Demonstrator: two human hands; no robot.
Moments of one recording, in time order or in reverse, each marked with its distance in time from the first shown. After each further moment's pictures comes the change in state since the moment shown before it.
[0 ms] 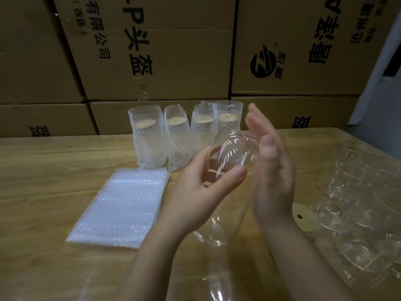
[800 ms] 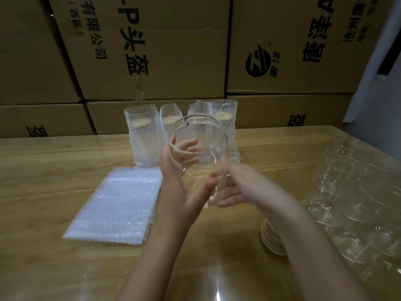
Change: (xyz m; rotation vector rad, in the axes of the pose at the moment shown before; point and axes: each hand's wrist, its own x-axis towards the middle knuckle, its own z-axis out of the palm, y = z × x) left_hand 0.010 -0.048 0.003 0.137 0.408 0.519; right_hand 0.011 0.002 -0.017 -0.252 -0.459 0.978
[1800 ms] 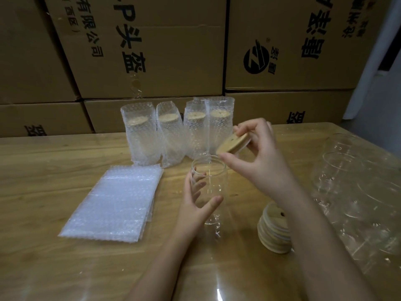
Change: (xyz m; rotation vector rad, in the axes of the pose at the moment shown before) left_hand -0.059 -0.057 0.022 -0.072 -0.202 -0.640; right_hand -0.002 0.003 -0.031 -0.266 0.339 -0.608
